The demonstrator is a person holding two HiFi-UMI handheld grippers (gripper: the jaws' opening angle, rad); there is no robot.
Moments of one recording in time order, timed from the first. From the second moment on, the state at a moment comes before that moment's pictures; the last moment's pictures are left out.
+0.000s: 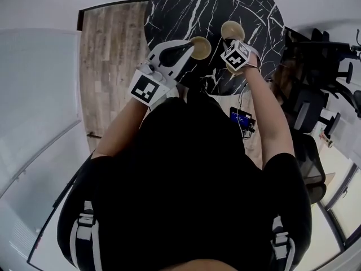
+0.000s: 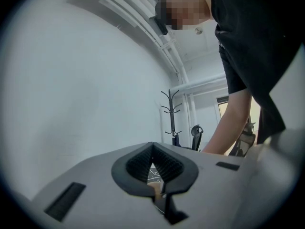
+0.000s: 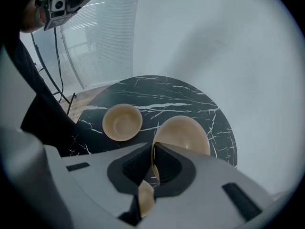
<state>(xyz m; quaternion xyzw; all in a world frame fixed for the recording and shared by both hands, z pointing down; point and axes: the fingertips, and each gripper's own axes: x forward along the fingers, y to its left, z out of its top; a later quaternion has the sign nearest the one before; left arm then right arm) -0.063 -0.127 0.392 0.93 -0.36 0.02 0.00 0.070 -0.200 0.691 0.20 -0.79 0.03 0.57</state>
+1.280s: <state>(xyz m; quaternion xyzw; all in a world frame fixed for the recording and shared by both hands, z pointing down) -0.135 -0.082 0.395 0.92 -0.38 0.02 0.00 -0.047 -0.116 0.733 0.14 -0.80 0.04 0.59</state>
